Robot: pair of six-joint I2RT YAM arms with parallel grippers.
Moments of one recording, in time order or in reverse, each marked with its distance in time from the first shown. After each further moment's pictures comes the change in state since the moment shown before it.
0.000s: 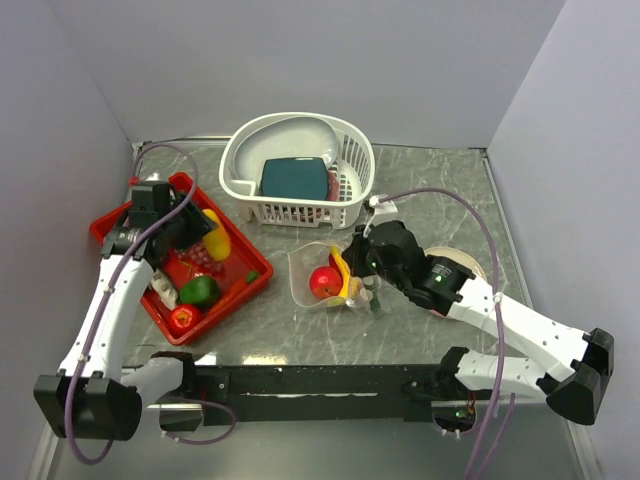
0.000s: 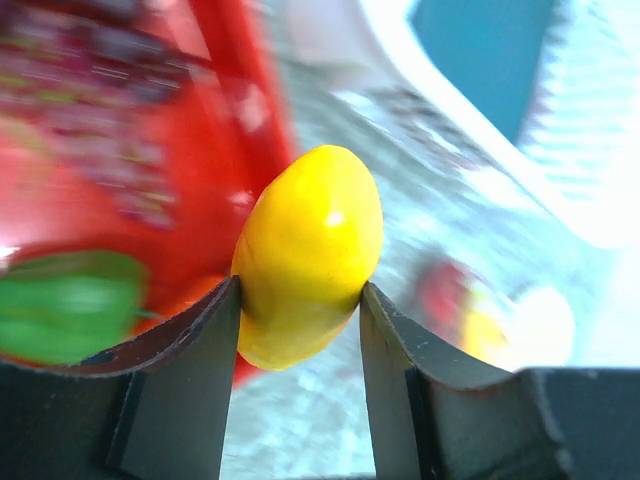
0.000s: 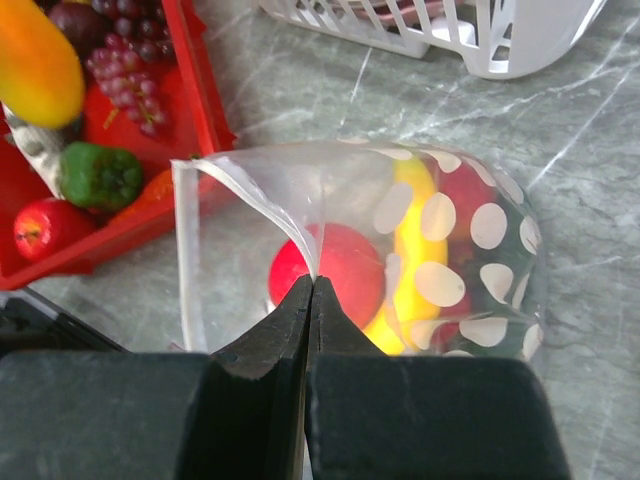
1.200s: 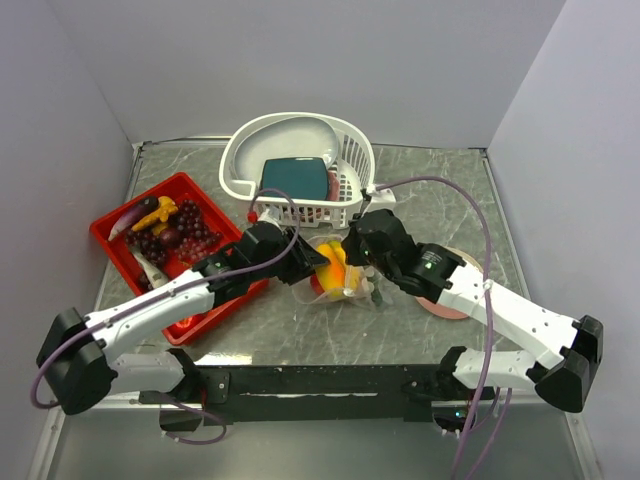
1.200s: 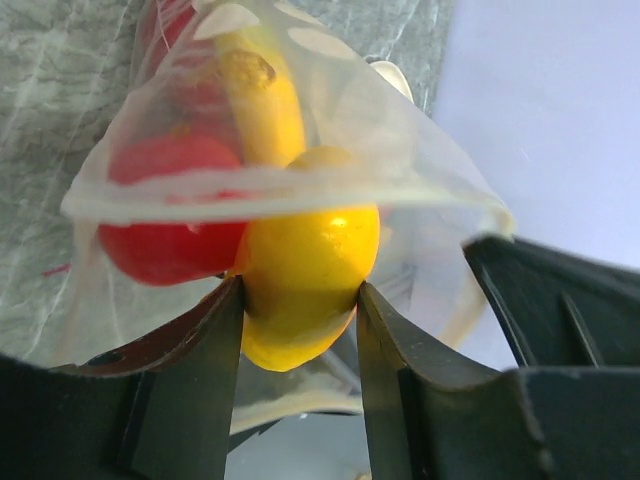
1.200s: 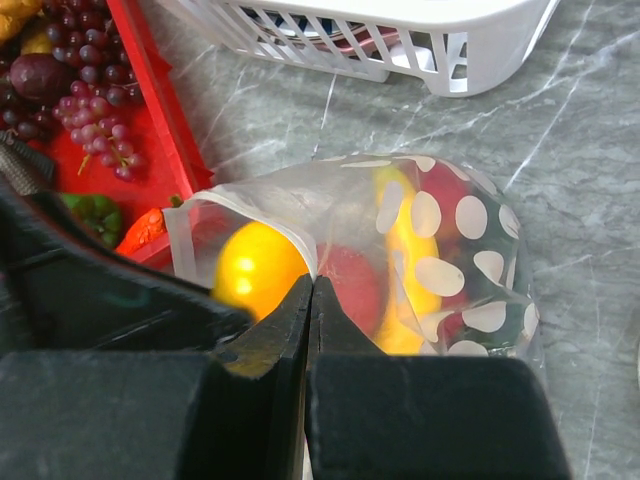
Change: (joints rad) left arm -0.767 0.112 -0.230 0.539 -0.054 -0.554; right arm 0.005 0.101 0.124 -0.072 0.105 0.056
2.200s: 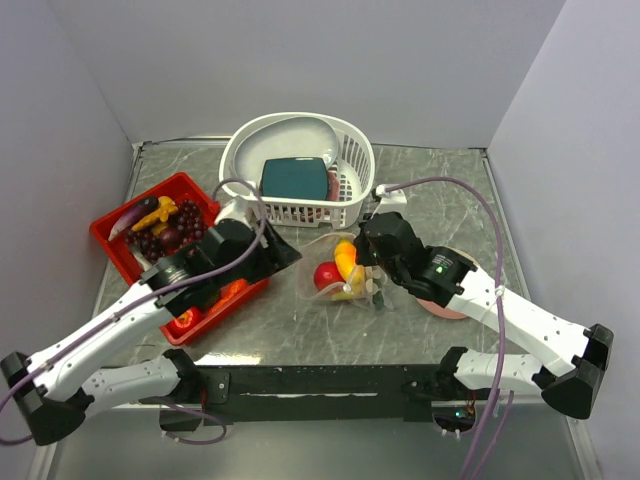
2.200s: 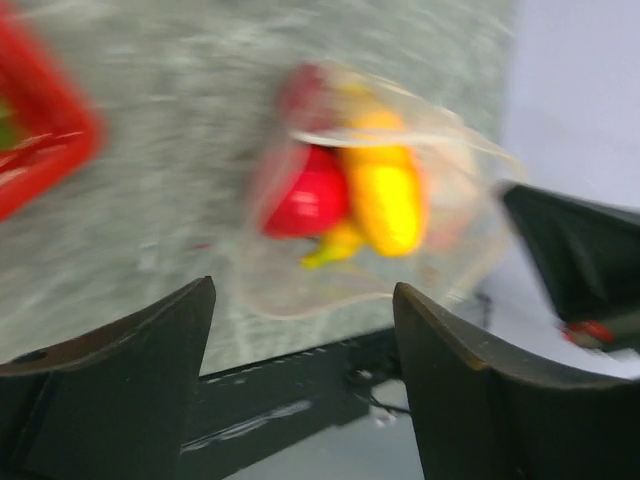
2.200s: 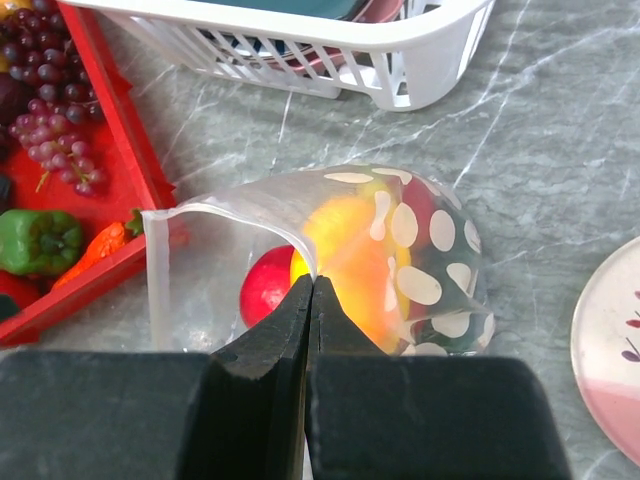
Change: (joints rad) left arm -0.006 -0.201 0.171 -0.414 -0.171 0.160; right arm 0.006 -0.056 0.000 -0.057 0.094 -0.040
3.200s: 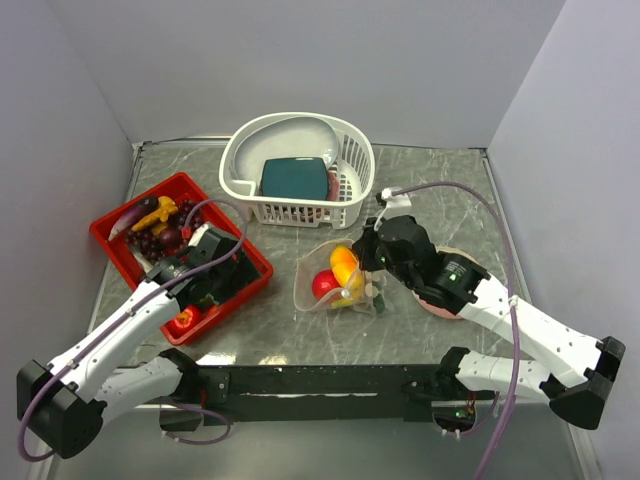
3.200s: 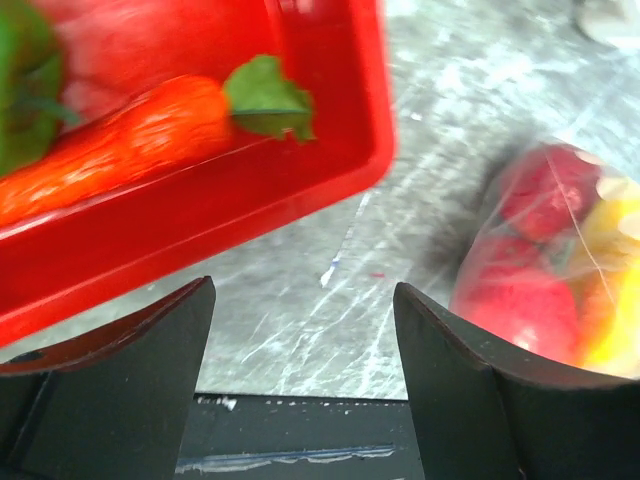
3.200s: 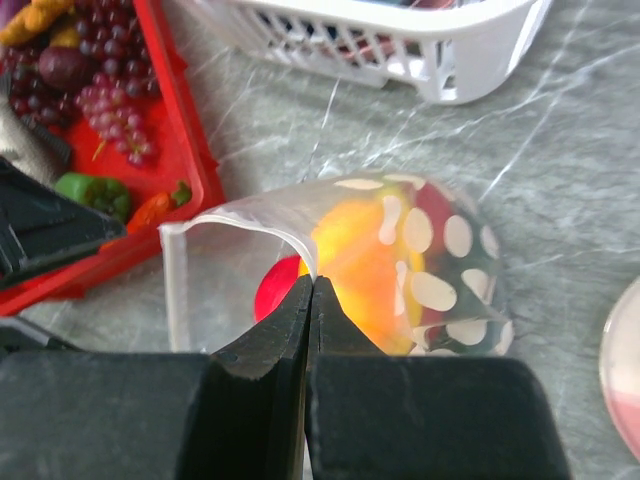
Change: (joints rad) left arm 0.265 -0.009 -0.201 -0.198 -0.013 -0.021; right arm -0.018 -0.080 -0.040 0.026 -0.124 -0.026
